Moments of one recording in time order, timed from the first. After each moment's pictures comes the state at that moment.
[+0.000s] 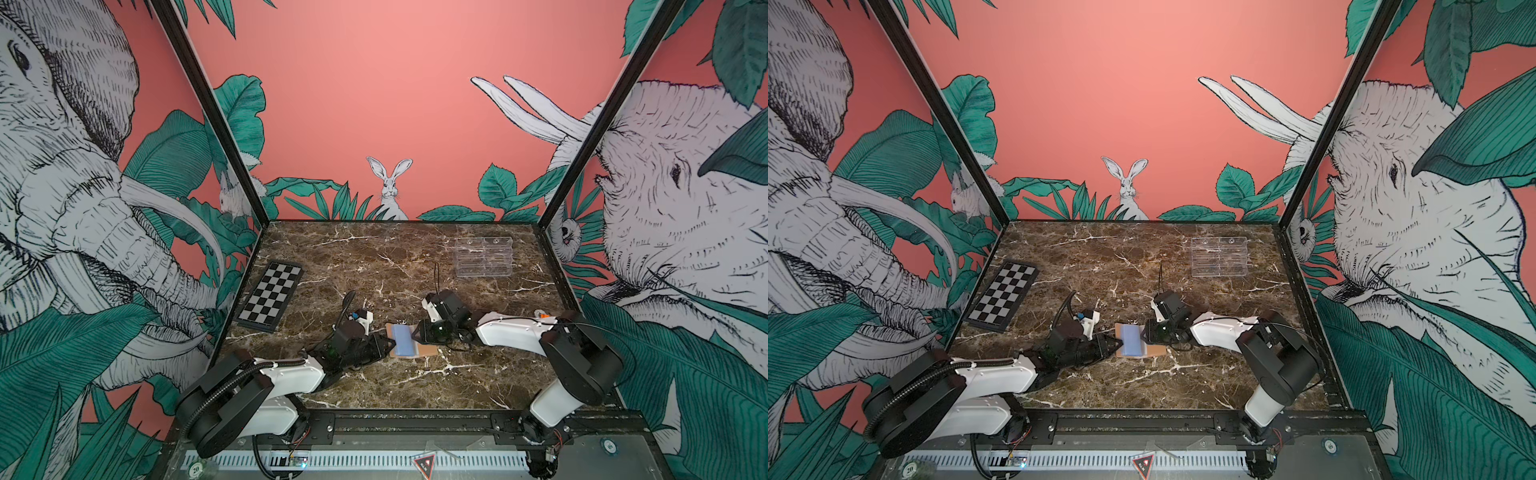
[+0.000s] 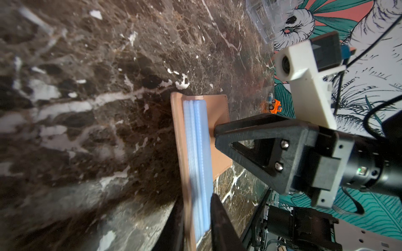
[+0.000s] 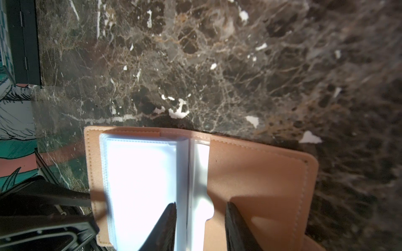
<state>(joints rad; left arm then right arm) -0.79 1.28 0.24 0.48 0.28 -1.08 0.74 1.63 0.76 -0.11 -0.32 0.68</state>
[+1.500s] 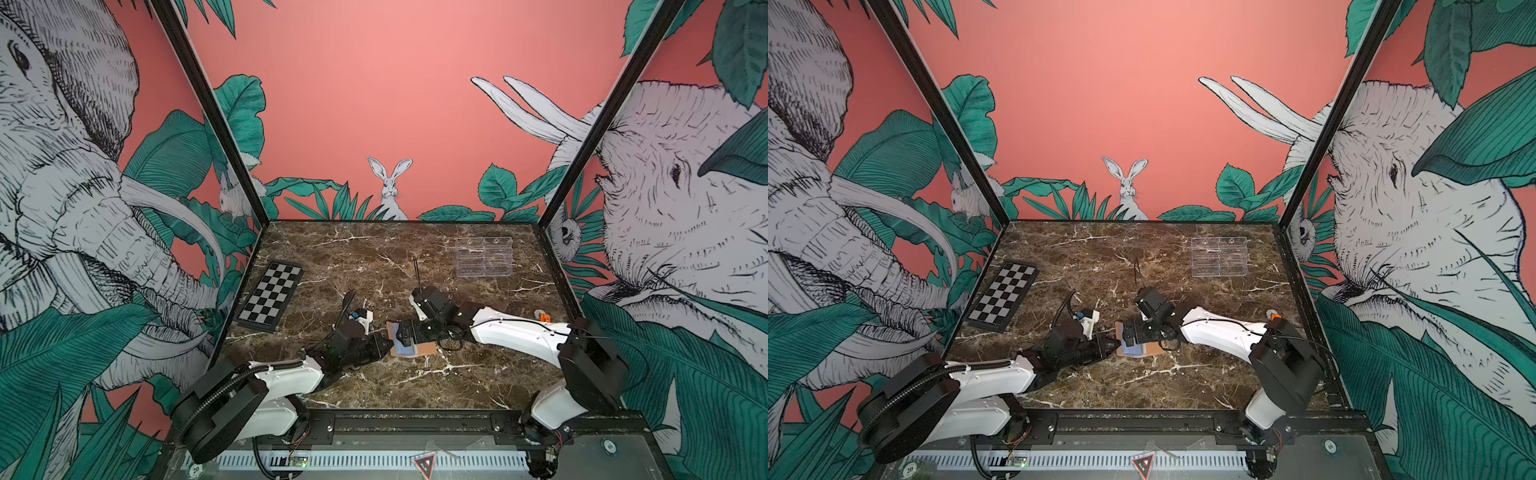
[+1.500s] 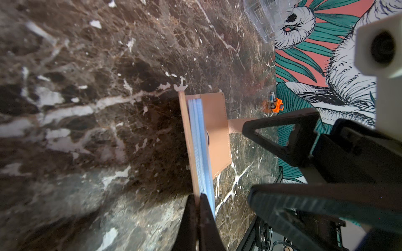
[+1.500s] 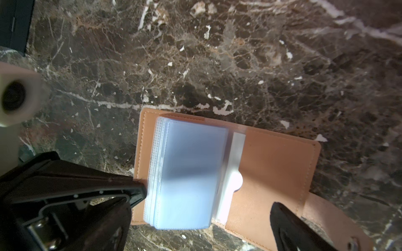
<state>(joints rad) -0.79 1.25 0.25 0.44 0.27 -1.05 0.89 1.59 0.97 -0.42 -0.12 0.59</state>
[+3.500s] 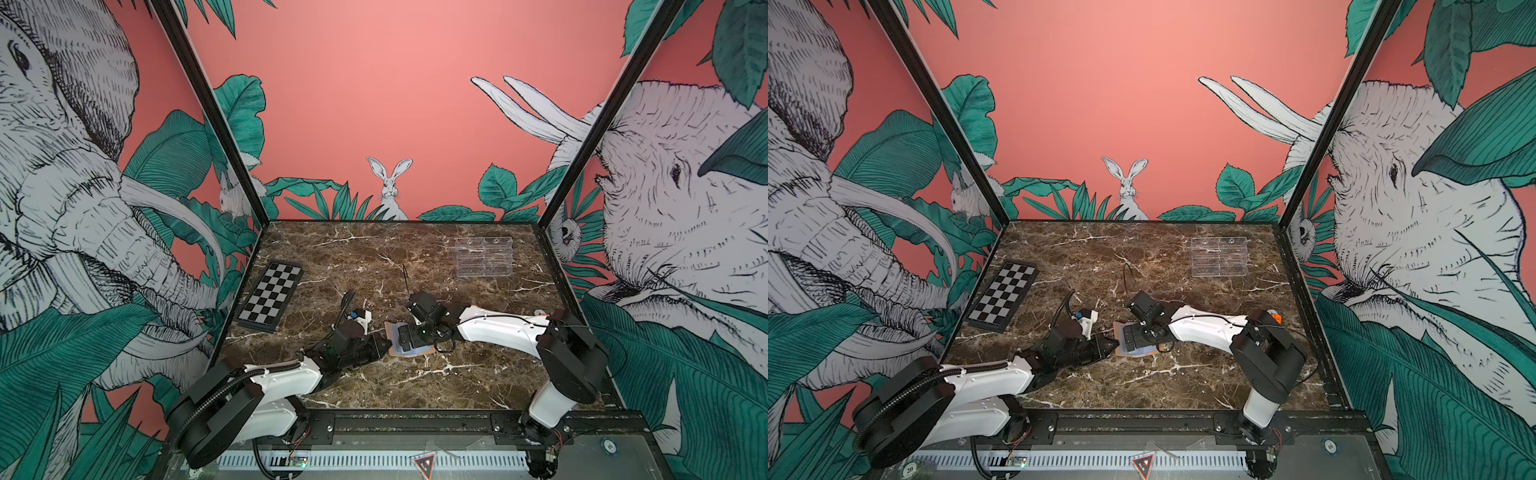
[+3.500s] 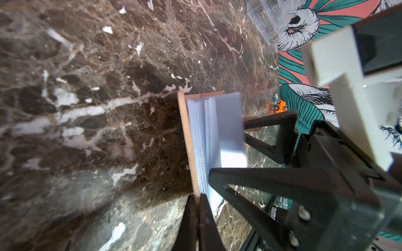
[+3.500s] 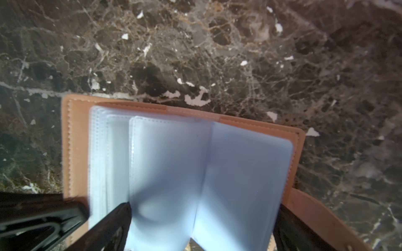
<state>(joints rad) -0.79 1.22 0.25 0.39 0.25 -1.04 0.90 1.68 1.01 -0.49 -0.02 0.57</state>
